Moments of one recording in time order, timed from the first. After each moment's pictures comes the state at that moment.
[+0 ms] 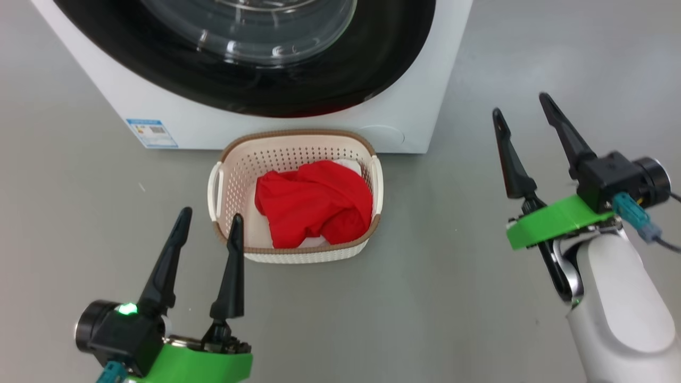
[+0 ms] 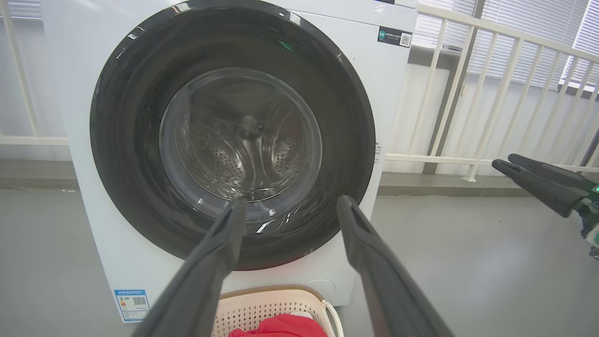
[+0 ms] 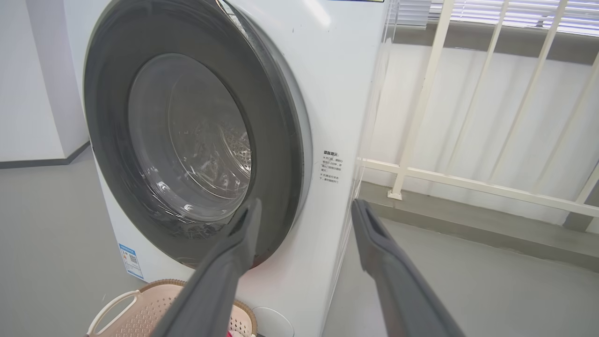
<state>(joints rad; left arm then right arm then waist) -0.14 0.05 -0.14 -0.06 -0.22 -0.03 -0.25 -0.49 -0.06 0.02 0.36 0.08 0.13 -0.26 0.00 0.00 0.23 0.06</state>
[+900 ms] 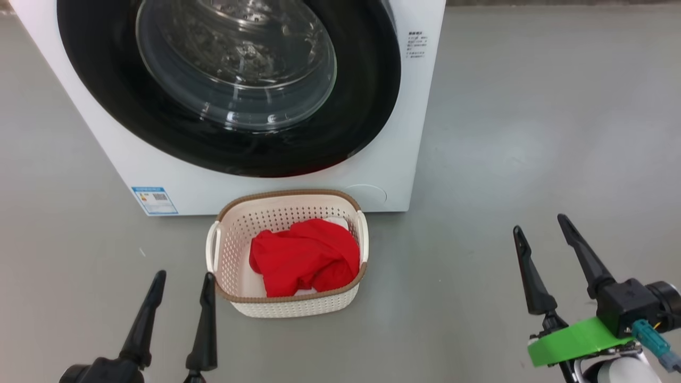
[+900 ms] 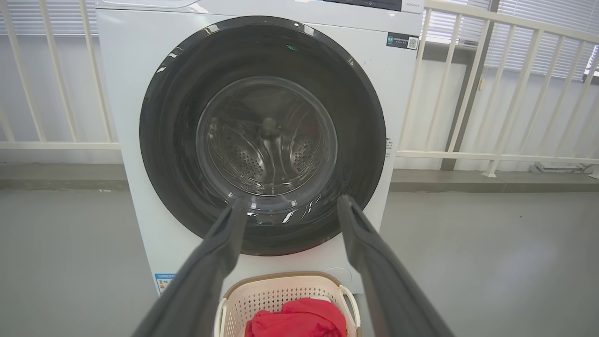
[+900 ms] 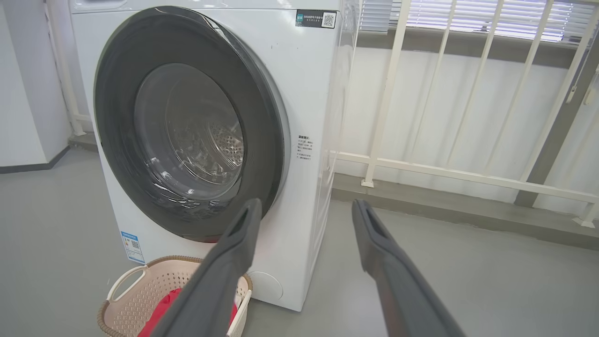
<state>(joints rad) 0.03 0.05 -0.04 -0.02 -0.18 -0.03 -0.25 -0.05 -0.05 -0.04 0.11 0.08 0.13 -0.26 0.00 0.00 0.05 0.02</state>
